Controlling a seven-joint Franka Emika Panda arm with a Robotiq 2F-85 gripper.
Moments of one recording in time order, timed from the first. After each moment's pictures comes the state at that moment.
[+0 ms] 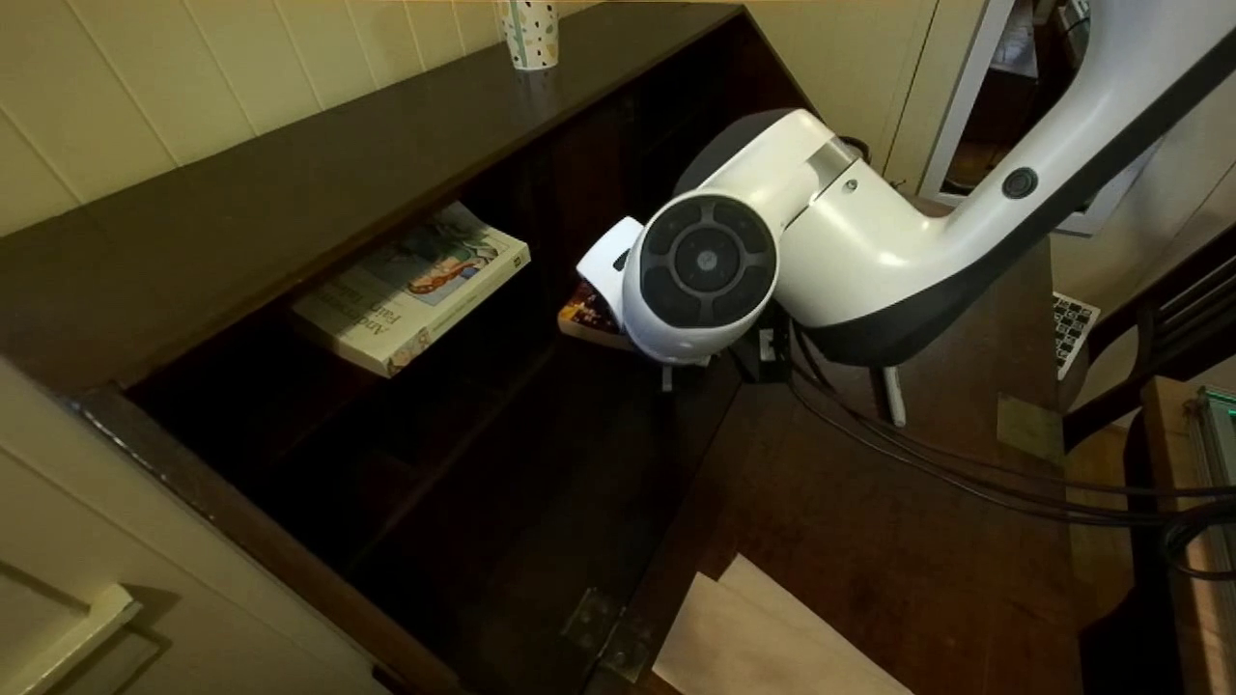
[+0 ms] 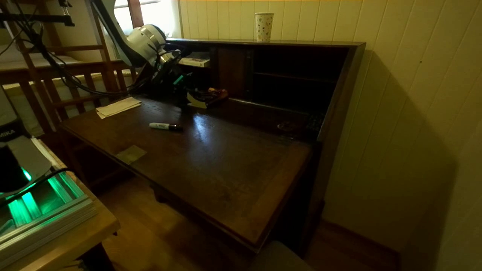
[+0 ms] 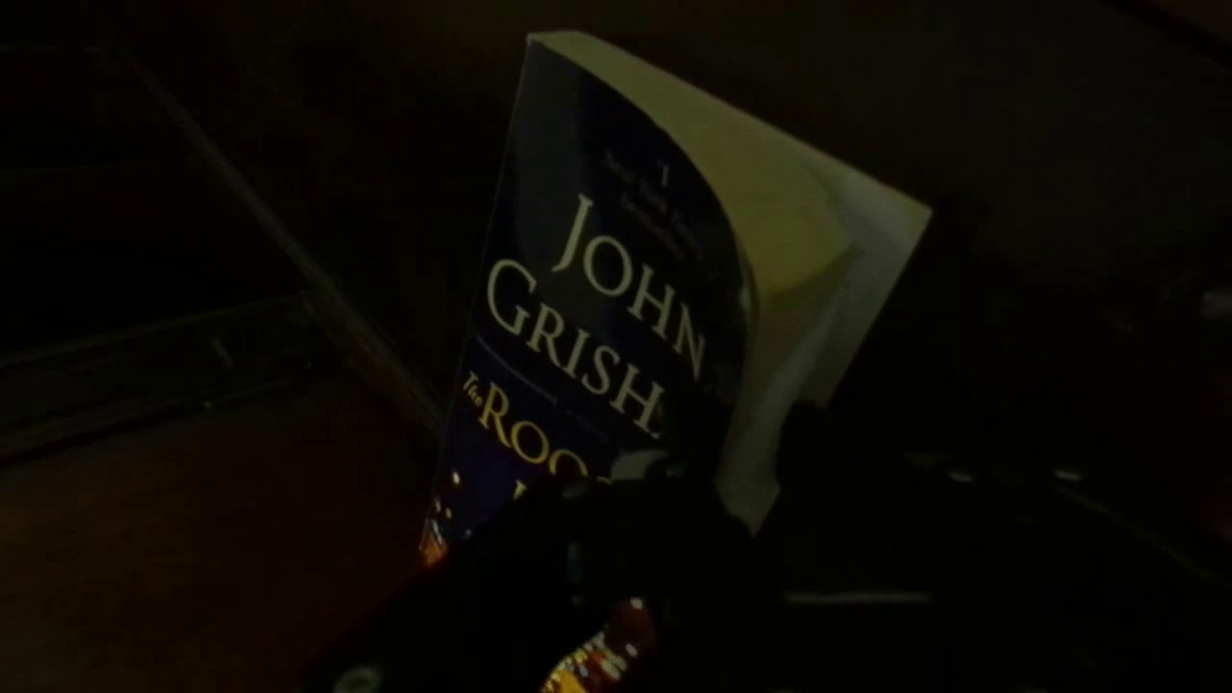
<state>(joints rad) 0.09 0.49 0.10 -2.06 -1.34 2.42 0.76</state>
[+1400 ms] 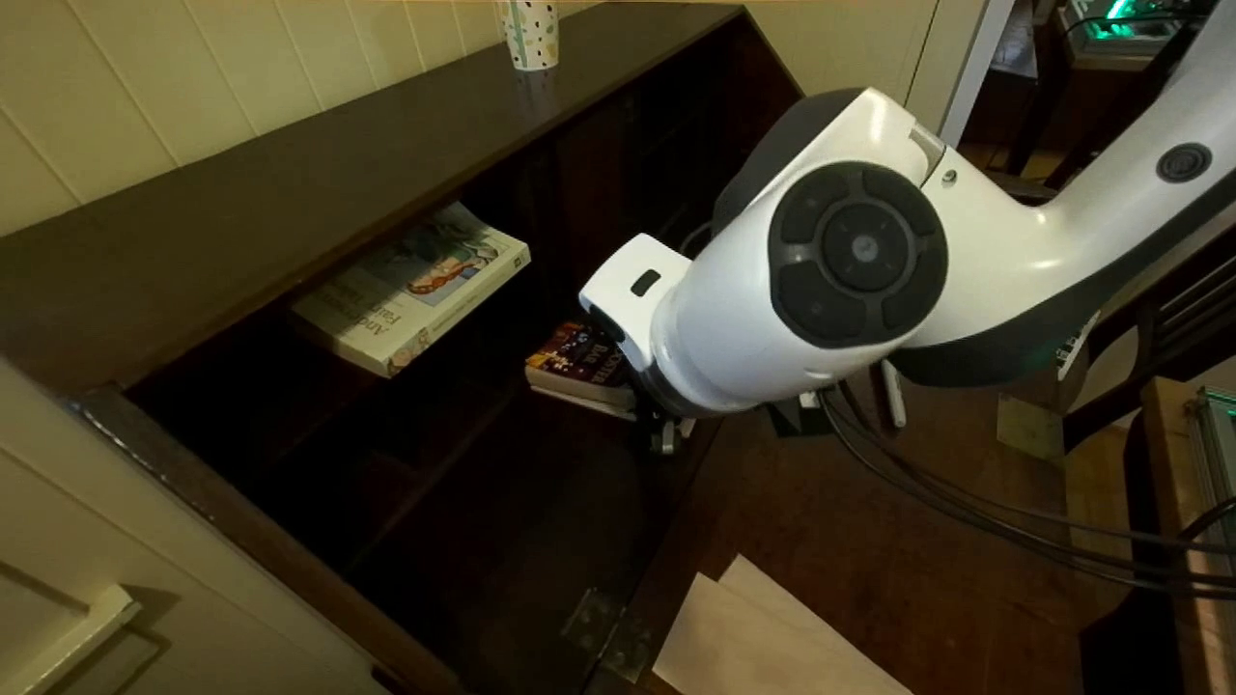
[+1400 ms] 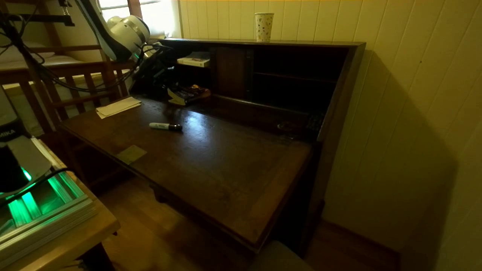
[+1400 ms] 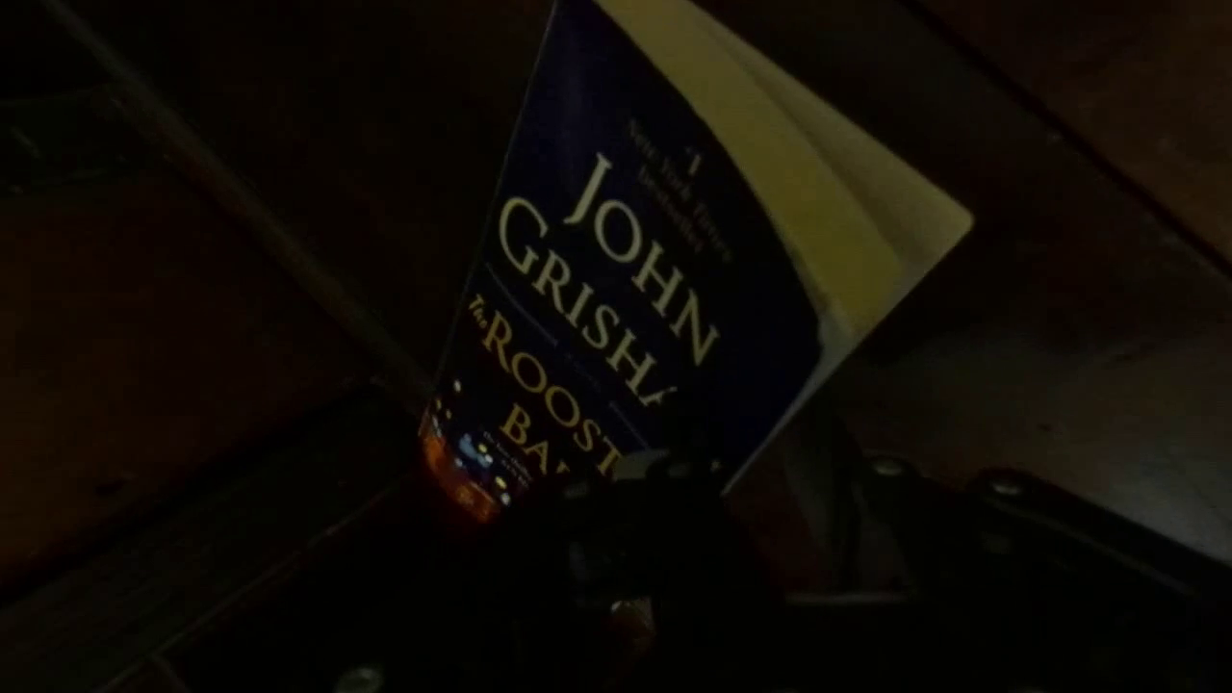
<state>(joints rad) 0.14 0.37 0.15 -2.20 -1.42 2.61 0.87</state>
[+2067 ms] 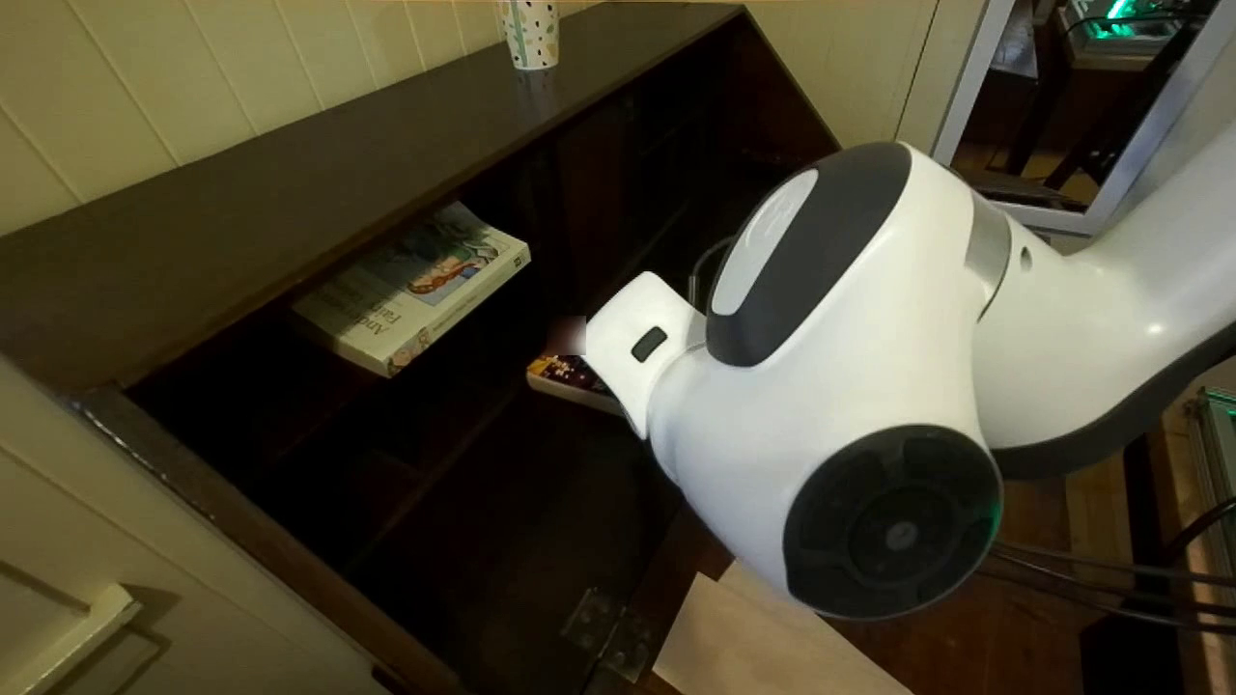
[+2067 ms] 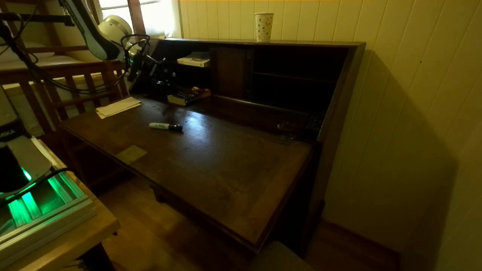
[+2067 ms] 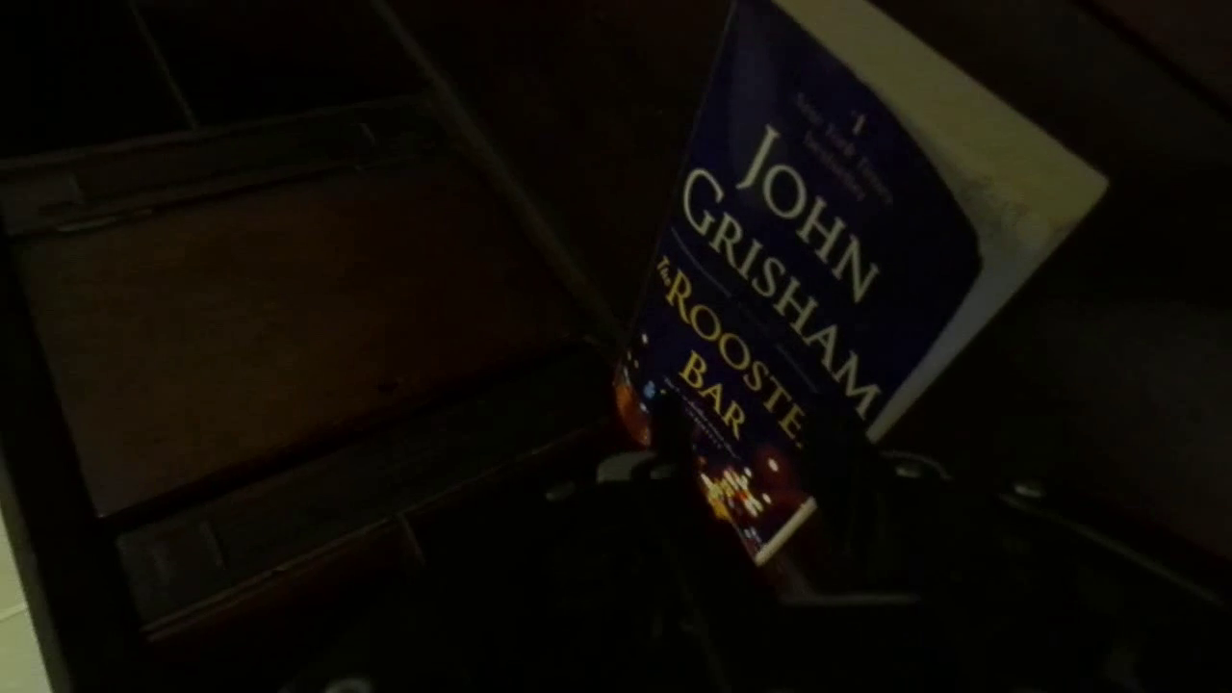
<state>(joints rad) 0.27 0.36 0.19 -2.20 -1.57 2.20 1.09</state>
